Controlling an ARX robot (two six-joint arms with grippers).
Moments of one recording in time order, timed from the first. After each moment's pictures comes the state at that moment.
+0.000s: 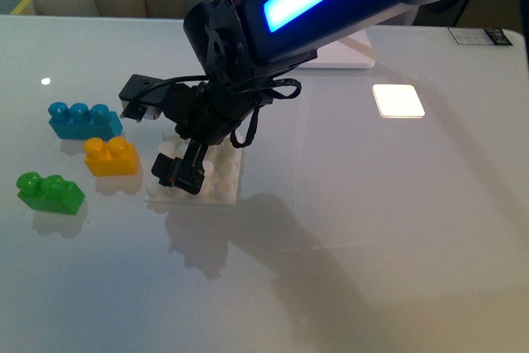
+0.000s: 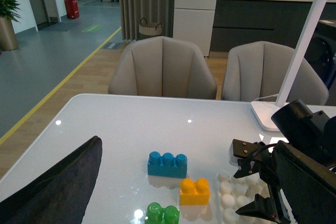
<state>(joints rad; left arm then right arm) 0.00 0.00 0.01 0.00 0.00 0.00 0.61 2.80 2.13 -0.39 -0.41 -0.79</state>
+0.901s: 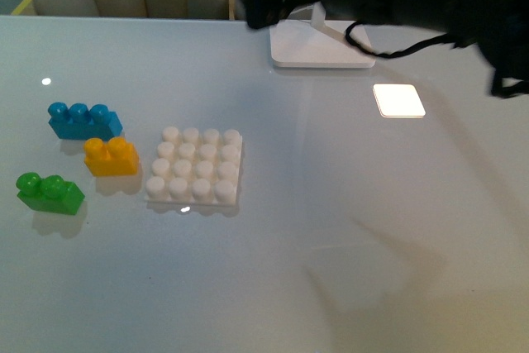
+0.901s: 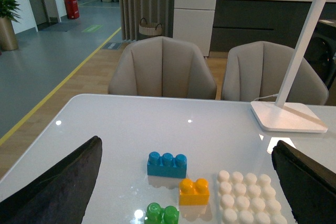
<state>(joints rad) 0.00 0.00 0.01 0.00 0.00 0.00 0.39 1.96 0.99 0.90 -0.23 0.04</state>
